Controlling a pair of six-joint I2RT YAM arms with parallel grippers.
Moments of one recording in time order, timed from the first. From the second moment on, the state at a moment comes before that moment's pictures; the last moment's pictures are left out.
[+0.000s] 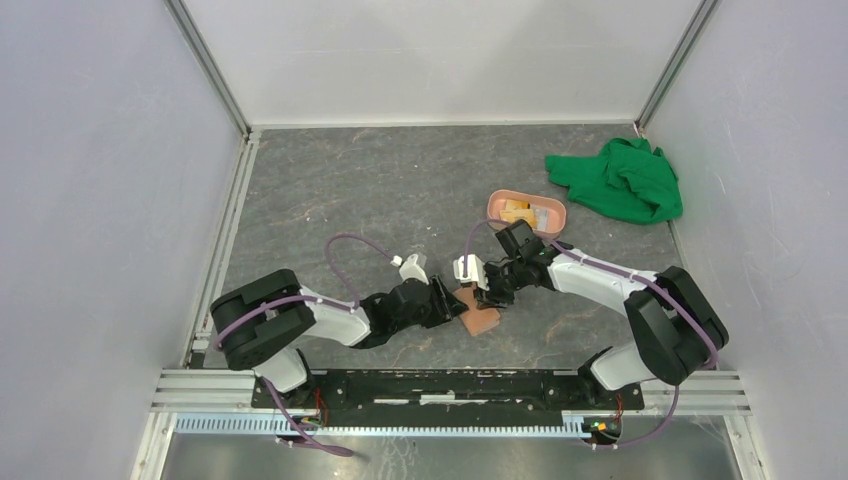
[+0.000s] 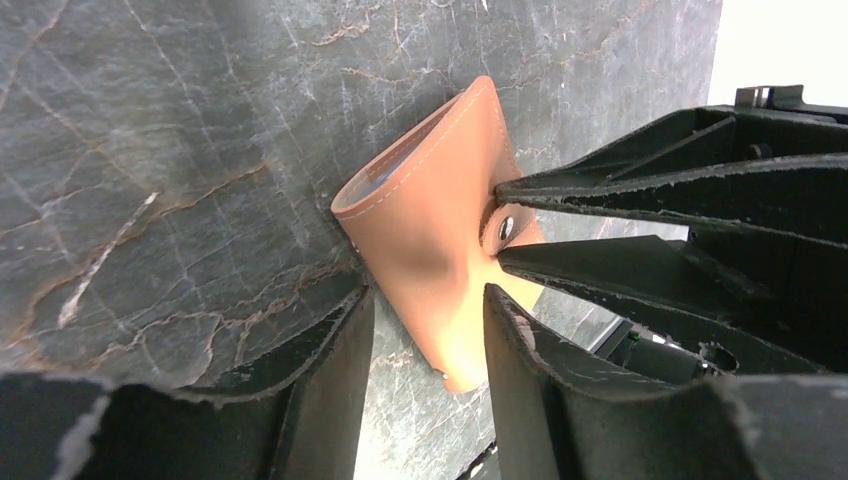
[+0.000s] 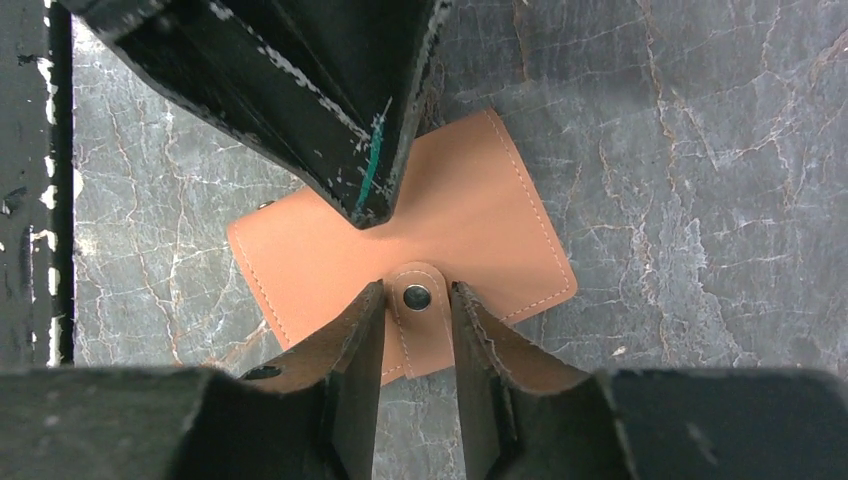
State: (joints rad) left arm -1.06 1.58 0.43 0.59 -0.15 -1.18; right arm 0.59 1.46 0.72 -0.39 -0.65 -0.93
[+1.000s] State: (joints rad) left arm -1.06 1.68 0.51 0.57 -0.21 -1.24; right arm 0.52 1.35 0.71 -0.51 -0.78 -1.09
